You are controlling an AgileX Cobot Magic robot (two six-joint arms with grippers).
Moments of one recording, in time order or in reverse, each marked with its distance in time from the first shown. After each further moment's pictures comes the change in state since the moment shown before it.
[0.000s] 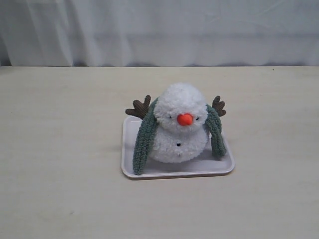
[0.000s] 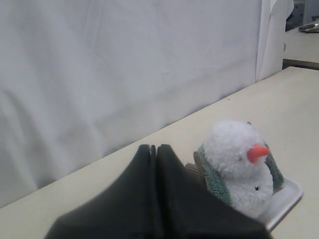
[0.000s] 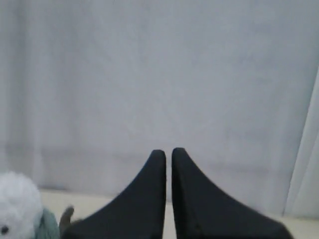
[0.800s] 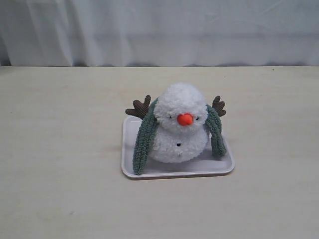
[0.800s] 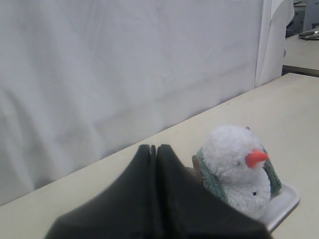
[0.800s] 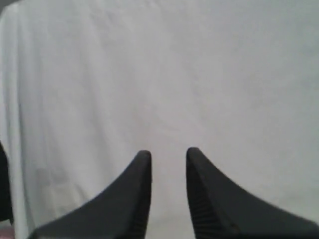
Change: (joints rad) left arm 0.000 0.000 0.000 -0.025 -0.011 -0.002; right arm 0.000 0.124 -0.212 -0.404 -0.063 0.840
